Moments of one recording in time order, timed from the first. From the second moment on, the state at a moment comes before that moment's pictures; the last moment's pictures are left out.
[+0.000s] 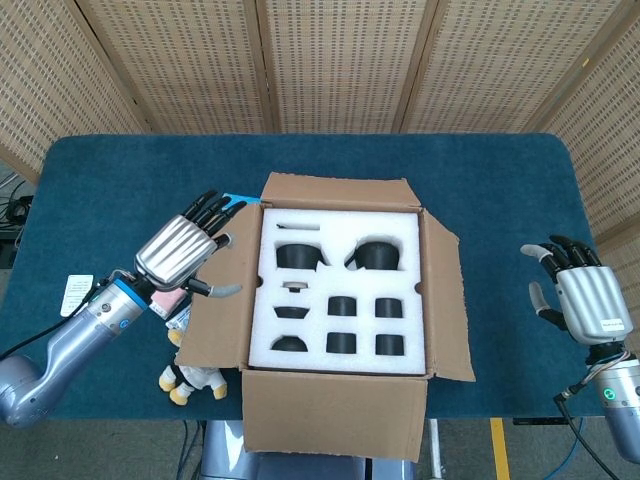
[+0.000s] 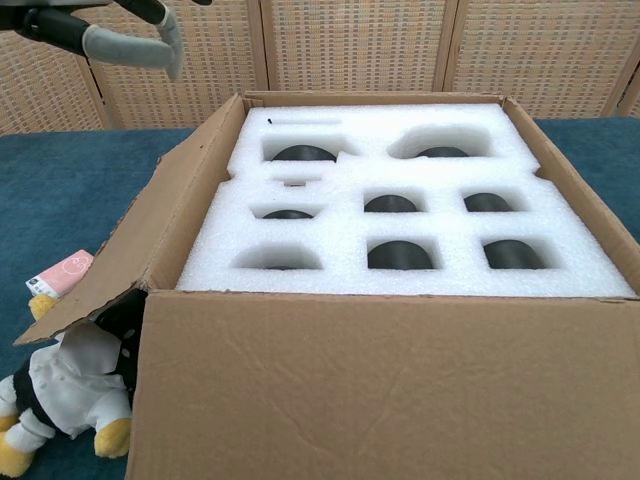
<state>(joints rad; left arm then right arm) -0.52 -1.11 -0.60 -1.82 1.52 0.59 0.40 0.28 -0.94 0.17 -1.76 -1.43 1.35 -0.06</state>
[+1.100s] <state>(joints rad) -0.40 -1.01 -0.29 -1.77 1.56 1.09 0.07 0.30 -0.96 0.16 -1.78 -1.34 1.27 -0.10</state>
